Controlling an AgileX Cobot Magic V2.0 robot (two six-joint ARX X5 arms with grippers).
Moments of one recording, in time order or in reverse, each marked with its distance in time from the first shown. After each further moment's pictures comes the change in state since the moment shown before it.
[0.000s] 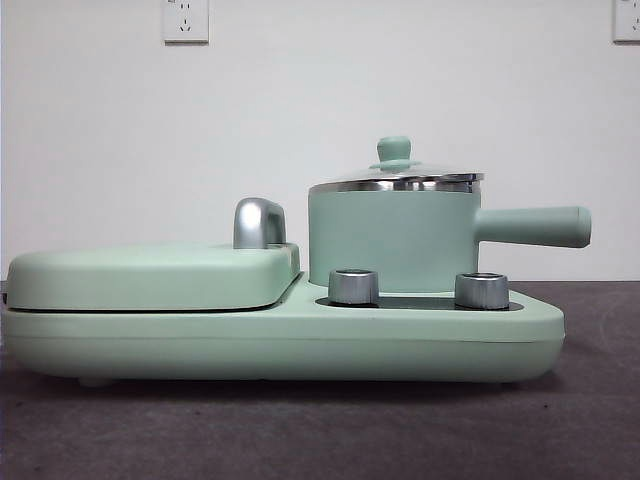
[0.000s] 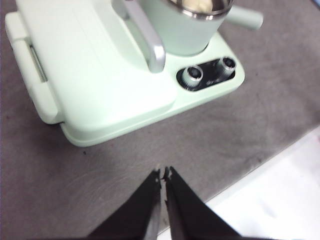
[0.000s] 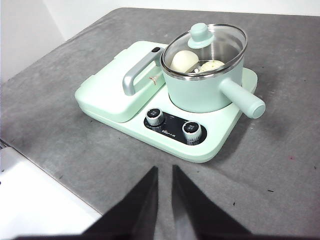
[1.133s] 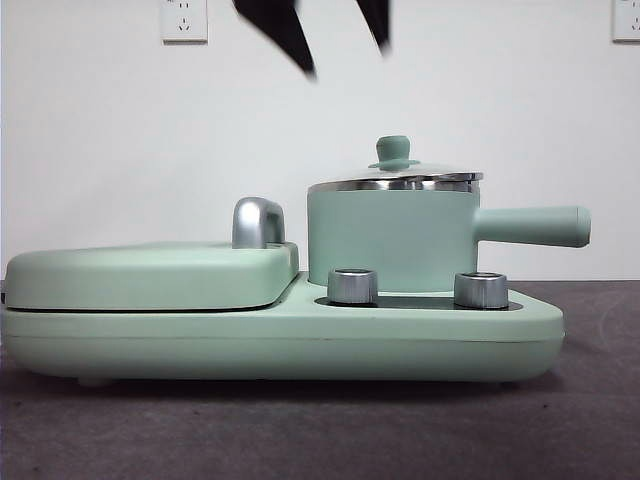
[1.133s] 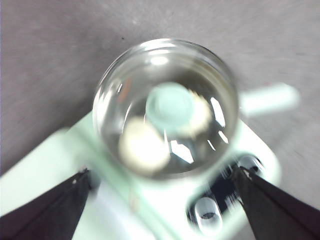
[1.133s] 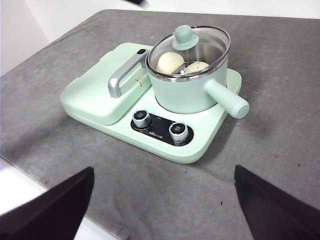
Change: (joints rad) left arm 0.006 1.408 1.313 -0.203 0.000 0.354; right arm 0.000 0.000 0.000 -0.001 0.050 0.001
